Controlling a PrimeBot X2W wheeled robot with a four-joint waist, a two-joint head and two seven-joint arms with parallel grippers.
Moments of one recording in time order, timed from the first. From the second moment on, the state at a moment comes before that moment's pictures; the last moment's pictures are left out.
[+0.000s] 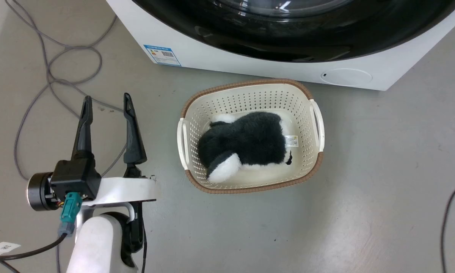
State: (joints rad) left arm -0.27 0.05 -0.06 -0.05 -0.09 0.17 -0.22; right arm -1.14 -0.38 0.09 0.77 1.27 0.13 0.17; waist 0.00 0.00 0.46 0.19
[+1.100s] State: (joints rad) left arm -0.17 0.05 -0.02 0.01 -0.06 0.14 -0.26; right arm -0.81 -0.39 0.24 0.55 1.56 0.13 0.54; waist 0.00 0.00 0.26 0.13
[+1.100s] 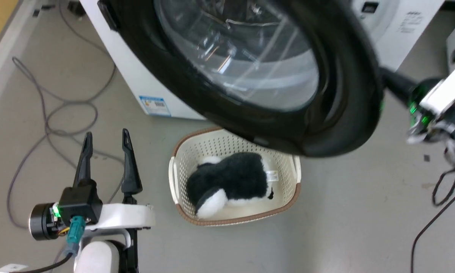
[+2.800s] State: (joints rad) left arm -0.06 0.05 0.00 0.09 -0.03 0.11 -0.26; right arm -0.30 -0.22 0.48 -0.04 1.36 0.13 0.24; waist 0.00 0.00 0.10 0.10
